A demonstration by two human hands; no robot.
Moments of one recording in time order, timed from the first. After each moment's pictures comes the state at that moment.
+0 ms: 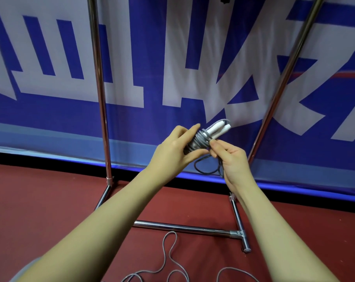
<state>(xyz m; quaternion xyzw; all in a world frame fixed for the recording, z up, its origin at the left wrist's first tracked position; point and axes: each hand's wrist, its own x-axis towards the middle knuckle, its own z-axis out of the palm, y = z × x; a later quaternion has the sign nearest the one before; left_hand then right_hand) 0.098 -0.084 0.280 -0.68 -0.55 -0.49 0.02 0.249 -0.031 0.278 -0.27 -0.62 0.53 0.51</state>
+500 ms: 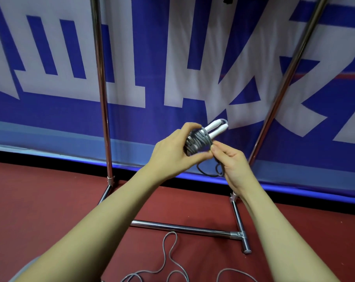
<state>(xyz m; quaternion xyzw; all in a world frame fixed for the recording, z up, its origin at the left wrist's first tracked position) 0.097 -0.094 0.293 -0.67 -0.59 -0.45 -0.01 0.258 -0.029 0.276 -0.25 -0.66 0.54 0.45</state>
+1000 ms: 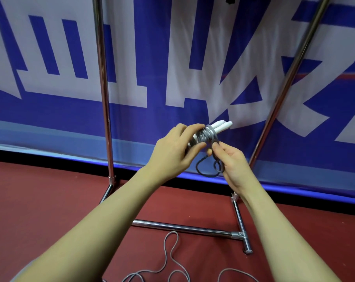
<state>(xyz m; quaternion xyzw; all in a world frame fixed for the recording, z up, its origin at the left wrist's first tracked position) 0.092 -0.092 0.290 -0.70 -0.55 -0.44 0.12 0.252 -0.031 0.279 -0.27 -0.67 0.54 0.43</state>
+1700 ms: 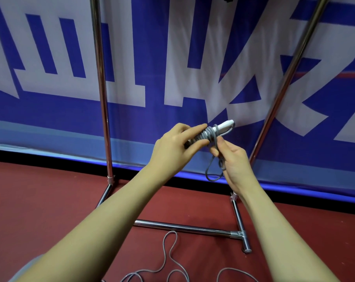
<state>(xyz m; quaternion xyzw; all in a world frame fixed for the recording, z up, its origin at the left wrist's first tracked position) 0.099 -0.085 0.290 -0.66 -0.55 -0.51 0.07 0.252 -0.033 0.283 -0.30 -0.65 0.50 0.49</state>
